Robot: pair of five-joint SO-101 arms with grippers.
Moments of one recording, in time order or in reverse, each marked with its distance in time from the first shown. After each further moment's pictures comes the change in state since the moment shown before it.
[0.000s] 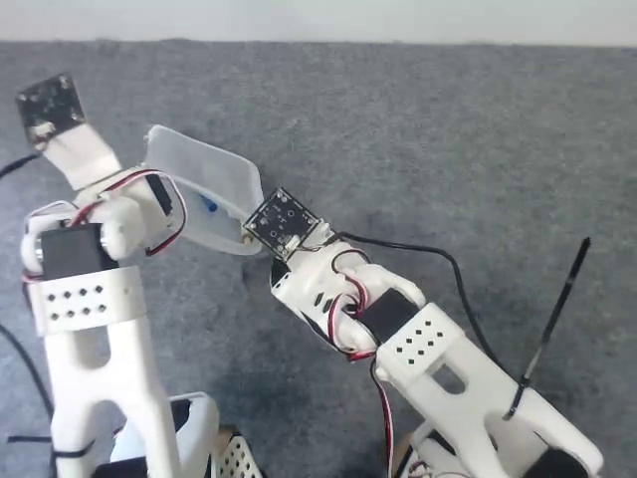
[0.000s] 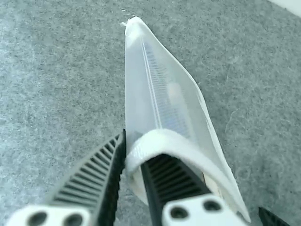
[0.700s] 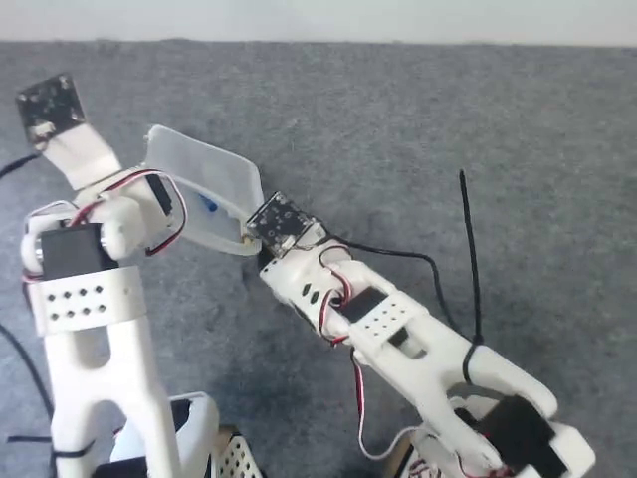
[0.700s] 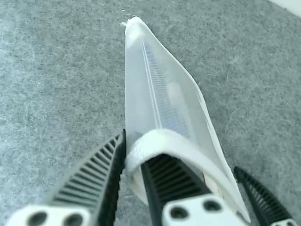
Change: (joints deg) left arm 0.0 0.0 0.0 0.0 0.0; right arm 1.5 19.2 5.8 -34.5 0.2
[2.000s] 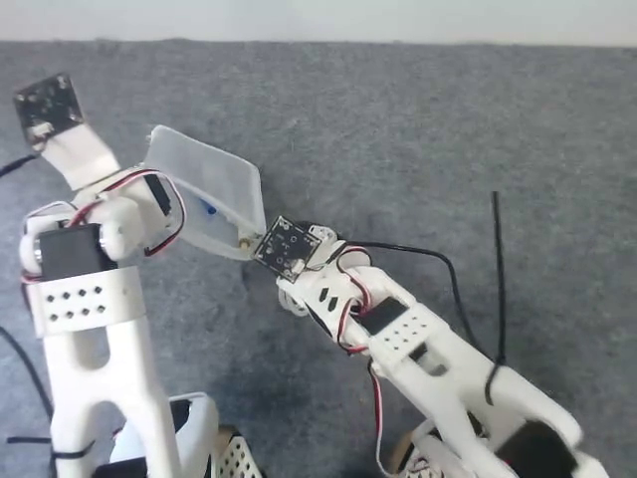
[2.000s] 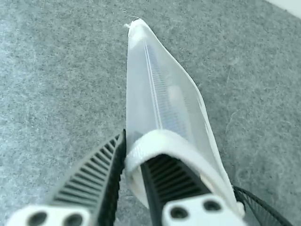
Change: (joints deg) left arm -0.1 0.0 0.0 0.0 0.0; right arm 2.2 -8.6 6.9 -2.5 14.2
